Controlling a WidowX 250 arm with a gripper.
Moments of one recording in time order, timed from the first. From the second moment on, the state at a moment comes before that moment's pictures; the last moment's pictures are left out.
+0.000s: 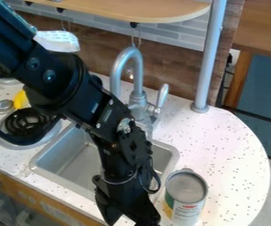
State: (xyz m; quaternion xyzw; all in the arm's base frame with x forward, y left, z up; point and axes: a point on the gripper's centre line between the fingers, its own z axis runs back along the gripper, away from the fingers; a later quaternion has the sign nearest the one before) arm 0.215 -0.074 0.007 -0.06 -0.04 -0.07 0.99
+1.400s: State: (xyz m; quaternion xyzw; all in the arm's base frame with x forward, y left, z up) arm 0.269 -0.103 -0.032 0.02 -0.22 -0.02 0.97
